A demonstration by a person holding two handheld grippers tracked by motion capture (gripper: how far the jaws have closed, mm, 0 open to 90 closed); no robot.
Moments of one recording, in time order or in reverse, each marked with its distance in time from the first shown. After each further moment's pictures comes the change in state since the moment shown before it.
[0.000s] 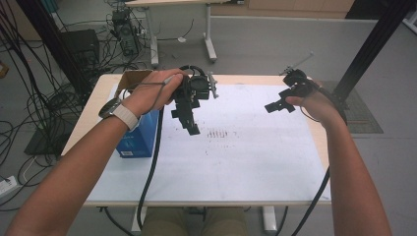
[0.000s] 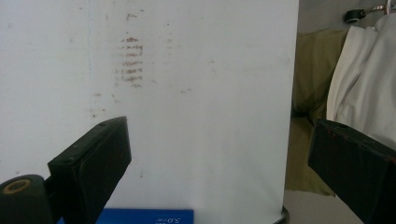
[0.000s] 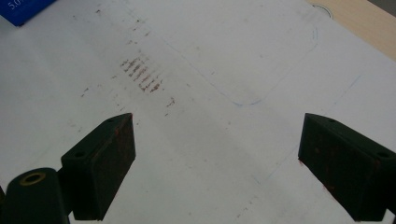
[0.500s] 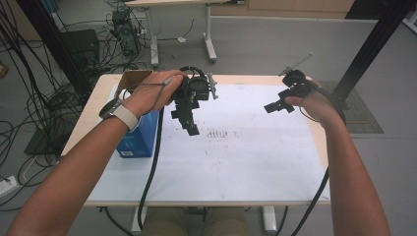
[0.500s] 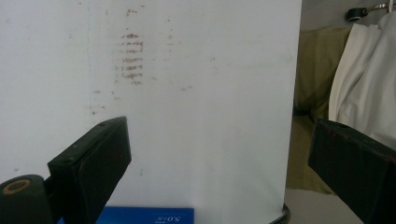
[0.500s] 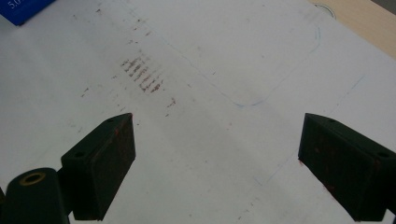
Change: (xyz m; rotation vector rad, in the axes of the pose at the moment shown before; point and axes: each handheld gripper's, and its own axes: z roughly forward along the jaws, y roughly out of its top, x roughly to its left) left arm 0.001 -0.001 0.003 0.007 0.000 -0.010; right arm 0.000 0.001 0.003 0.001 0.005 -0.002
